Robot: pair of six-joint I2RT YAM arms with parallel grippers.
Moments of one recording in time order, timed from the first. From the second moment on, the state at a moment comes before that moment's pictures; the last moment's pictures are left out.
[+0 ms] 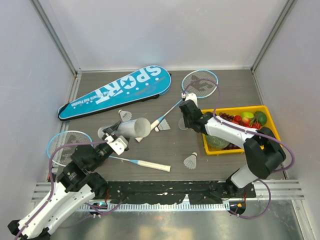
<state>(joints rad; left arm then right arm) -0.72 0.30 0.50 -0.22 -0.01 0.57 0.66 1.51 0.95 -0.30 0.42 0.31</state>
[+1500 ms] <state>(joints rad) -0.72 0.25 0.49 -0.17 -0.04 0.55 1.19 1.11 0.71 -0.64 0.47 0.42</state>
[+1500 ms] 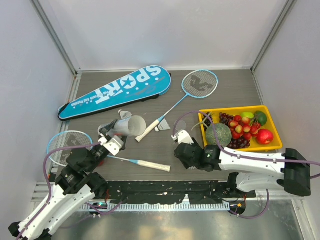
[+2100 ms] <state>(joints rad) -0.72 0.26 0.49 -0.17 -0.04 0.55 1.28 1.27 0.76 -0.78 0.62 0.56</state>
